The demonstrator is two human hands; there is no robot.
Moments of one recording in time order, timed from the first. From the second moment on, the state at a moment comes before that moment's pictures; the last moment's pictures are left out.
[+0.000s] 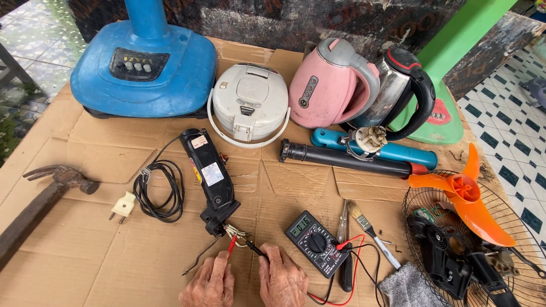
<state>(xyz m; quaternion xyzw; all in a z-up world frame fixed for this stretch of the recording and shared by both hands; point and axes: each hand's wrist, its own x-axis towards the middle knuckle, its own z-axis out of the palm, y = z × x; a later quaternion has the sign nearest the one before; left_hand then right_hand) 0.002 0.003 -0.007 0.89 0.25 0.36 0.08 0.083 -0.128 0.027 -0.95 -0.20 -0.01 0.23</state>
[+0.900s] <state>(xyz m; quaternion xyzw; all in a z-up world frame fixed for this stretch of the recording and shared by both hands) 0.000 0.002 -0.004 0.88 0.29 0.35 0.14 0.081 -0.125 0.034 -0.96 -0.14 0.02 0.25</state>
